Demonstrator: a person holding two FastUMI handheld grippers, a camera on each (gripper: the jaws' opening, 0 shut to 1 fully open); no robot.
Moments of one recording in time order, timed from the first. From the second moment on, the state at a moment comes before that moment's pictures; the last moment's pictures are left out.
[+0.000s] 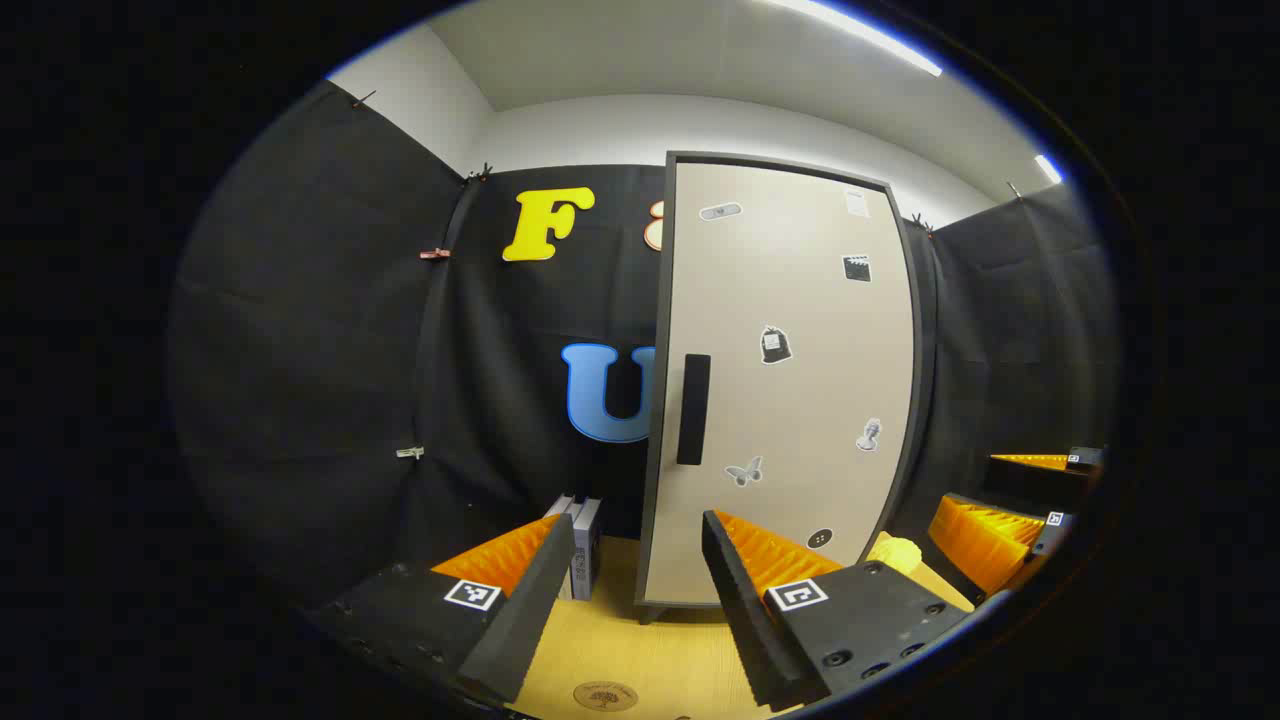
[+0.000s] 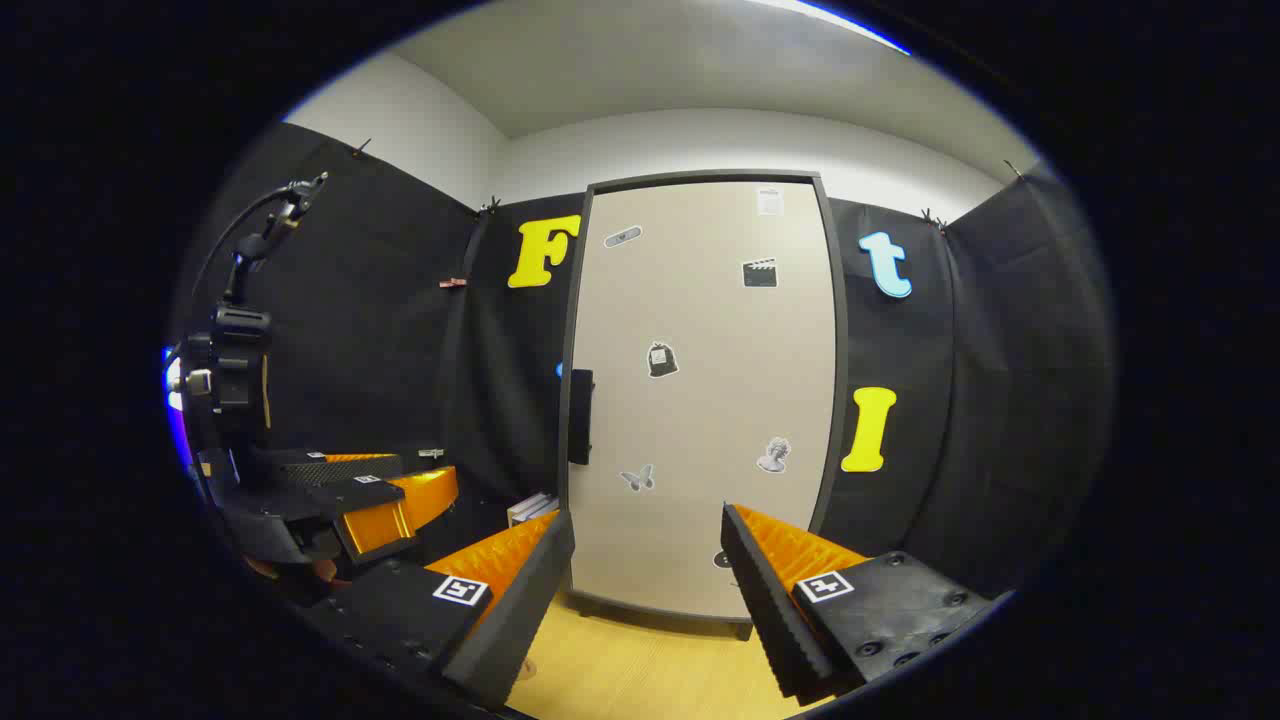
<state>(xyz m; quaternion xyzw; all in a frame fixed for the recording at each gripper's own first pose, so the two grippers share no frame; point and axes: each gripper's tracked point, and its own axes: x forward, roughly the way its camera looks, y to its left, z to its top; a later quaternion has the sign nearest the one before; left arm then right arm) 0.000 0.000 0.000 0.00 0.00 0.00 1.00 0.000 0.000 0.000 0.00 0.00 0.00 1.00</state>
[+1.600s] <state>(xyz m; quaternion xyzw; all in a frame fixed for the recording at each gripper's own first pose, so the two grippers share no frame) 0.077 0.078 0.007 0.03 -0.01 -0.17 0.98 0.116 0.090 -0.009 0.01 0.02 -0.12 0.99</state>
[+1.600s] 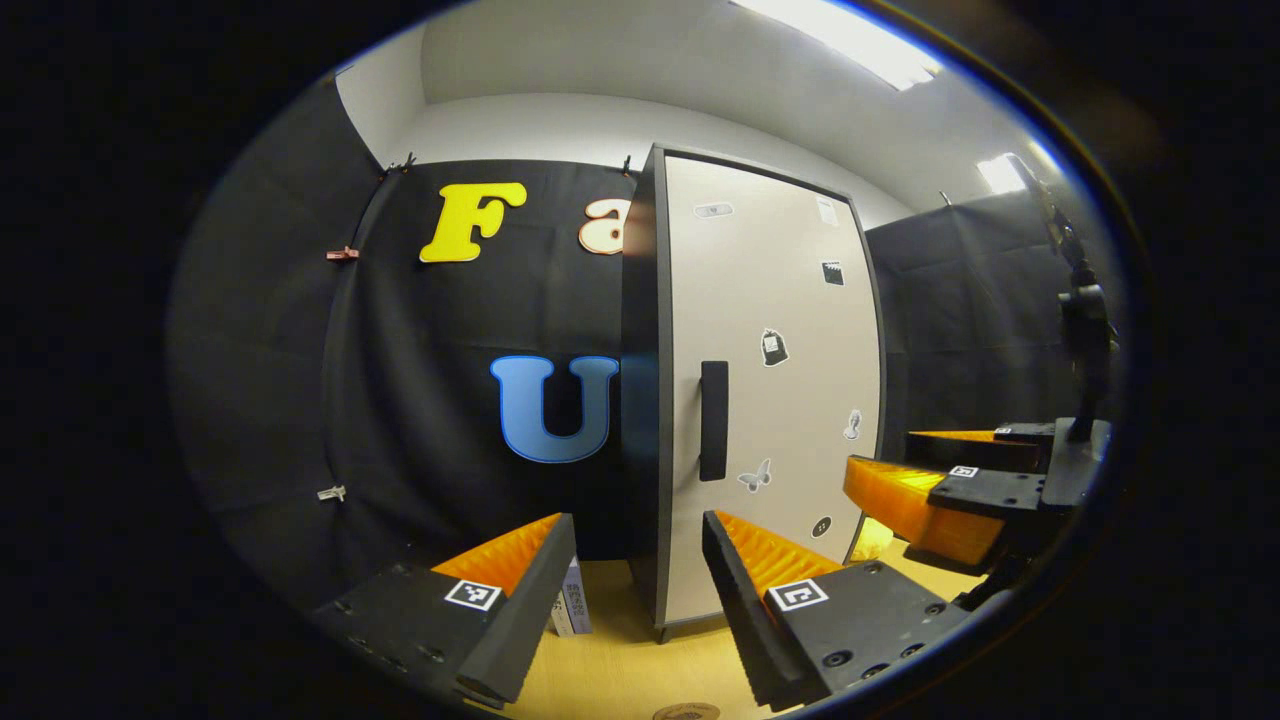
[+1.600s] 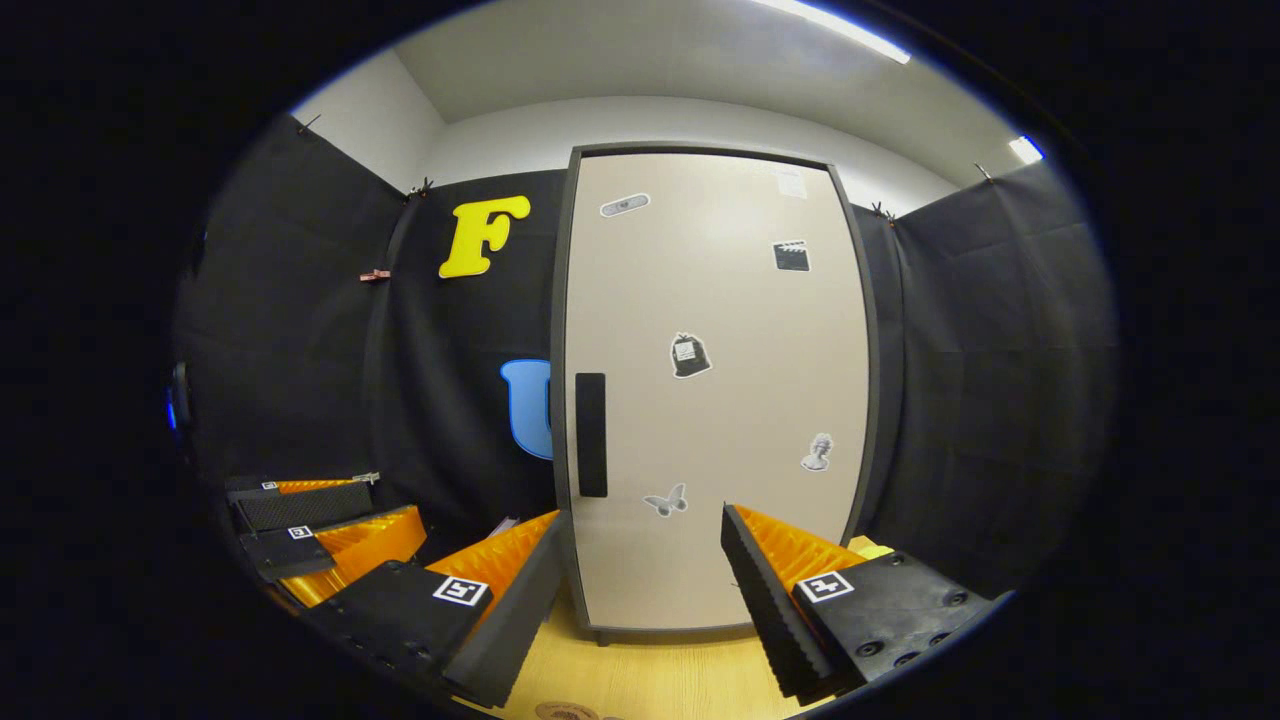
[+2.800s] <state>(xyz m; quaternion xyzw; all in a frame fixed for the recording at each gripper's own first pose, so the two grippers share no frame) 0.149 0.158 -0.030 0.01 0.05 -0.14 0.99 0.300 0.084 -0.024 0.04 0.01 -0.16 0.99</state>
